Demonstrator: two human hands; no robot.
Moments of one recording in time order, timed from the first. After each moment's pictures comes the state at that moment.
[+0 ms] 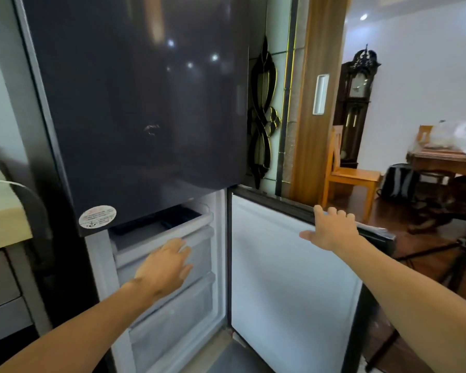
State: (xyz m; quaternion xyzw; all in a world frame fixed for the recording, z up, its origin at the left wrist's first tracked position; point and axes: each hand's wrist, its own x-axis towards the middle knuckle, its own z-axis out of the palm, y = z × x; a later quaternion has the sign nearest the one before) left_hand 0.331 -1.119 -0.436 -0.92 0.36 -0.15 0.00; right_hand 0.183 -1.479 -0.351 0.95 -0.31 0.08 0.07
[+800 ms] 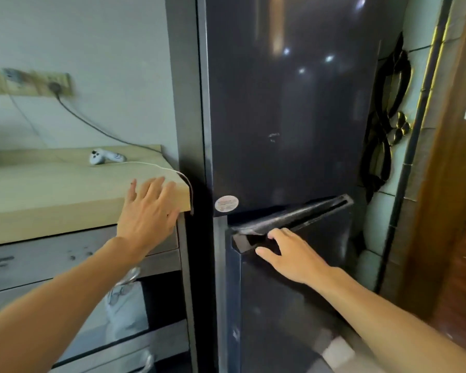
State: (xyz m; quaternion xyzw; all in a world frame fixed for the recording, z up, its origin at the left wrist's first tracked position) left_hand 0.242 -0.892 -0.314 -0.89 0.10 -0.43 0.06; right_hand 0.245 -1.224 -0.384 0.96 0.14 0.12 -0.20
